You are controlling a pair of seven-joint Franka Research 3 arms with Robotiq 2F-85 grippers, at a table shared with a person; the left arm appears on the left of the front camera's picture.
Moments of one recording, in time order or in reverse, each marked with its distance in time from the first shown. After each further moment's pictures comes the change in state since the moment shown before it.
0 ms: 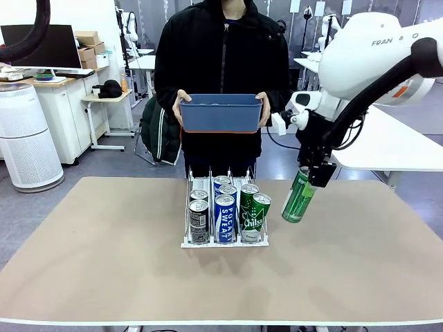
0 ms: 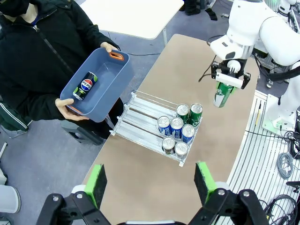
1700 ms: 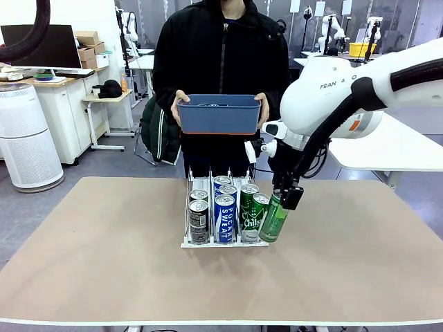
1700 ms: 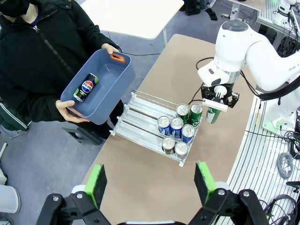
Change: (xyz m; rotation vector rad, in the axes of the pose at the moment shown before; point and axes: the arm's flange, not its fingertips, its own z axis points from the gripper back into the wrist) left arm 0.000 0.000 0.000 0.000 0.000 0.000; right arm 0.036 -0.019 -0.075 0.034 -0.001 -0.005
